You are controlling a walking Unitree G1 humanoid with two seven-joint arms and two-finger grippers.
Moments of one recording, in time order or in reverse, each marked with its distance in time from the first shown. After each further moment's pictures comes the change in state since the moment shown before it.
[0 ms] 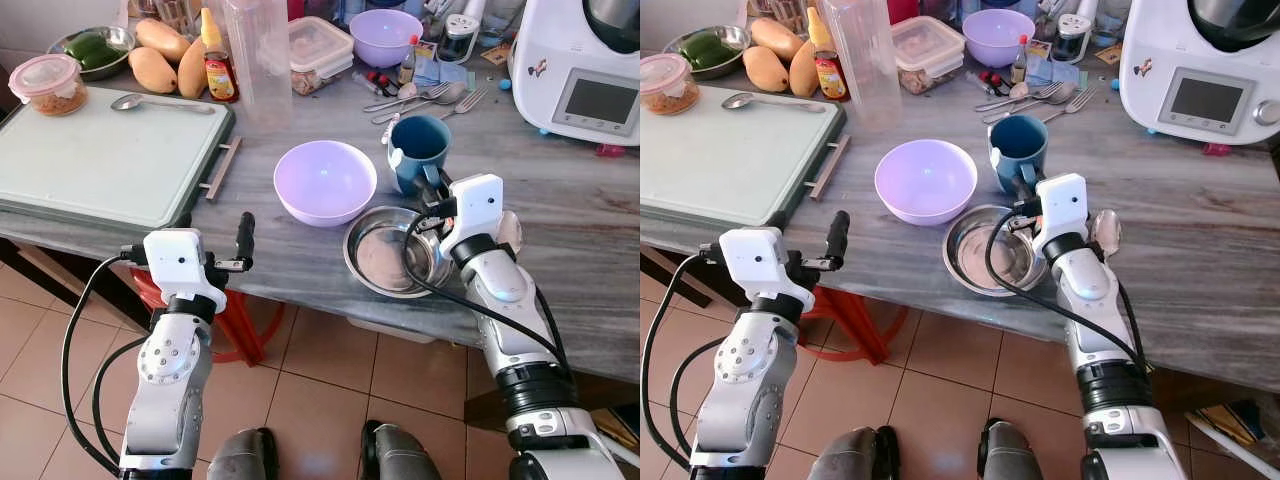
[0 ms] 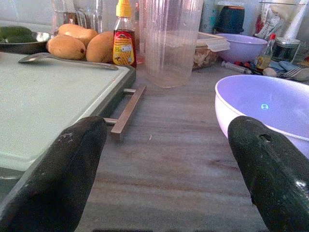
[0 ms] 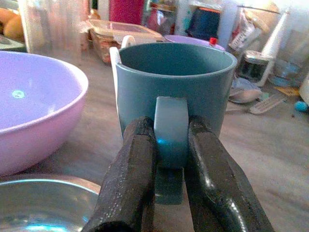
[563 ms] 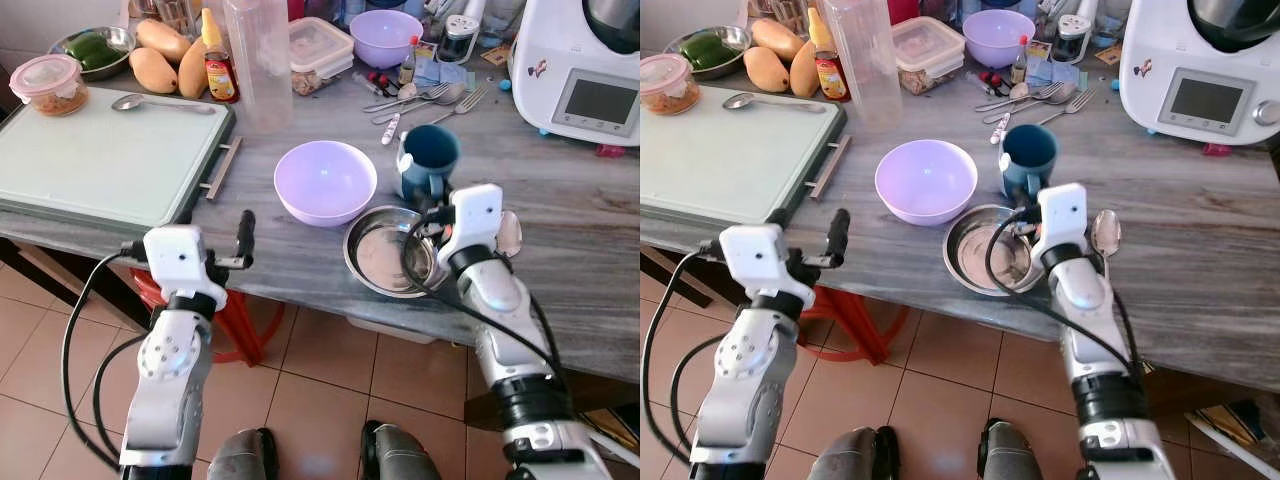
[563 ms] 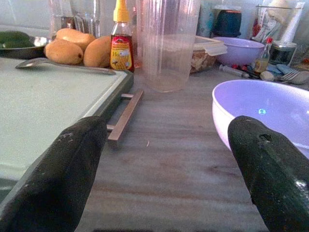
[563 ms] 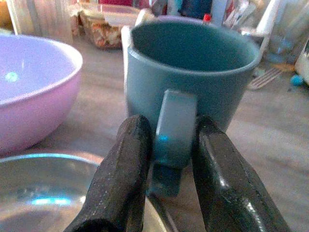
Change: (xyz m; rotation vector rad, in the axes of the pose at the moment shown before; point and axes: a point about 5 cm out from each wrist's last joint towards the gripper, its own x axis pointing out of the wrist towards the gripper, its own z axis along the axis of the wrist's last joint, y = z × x) left arm 0.005 -0.001 0.003 0.003 -0.011 -0.010; right arm -0.010 0.007 -0.010 0.046 0.065 -0.046
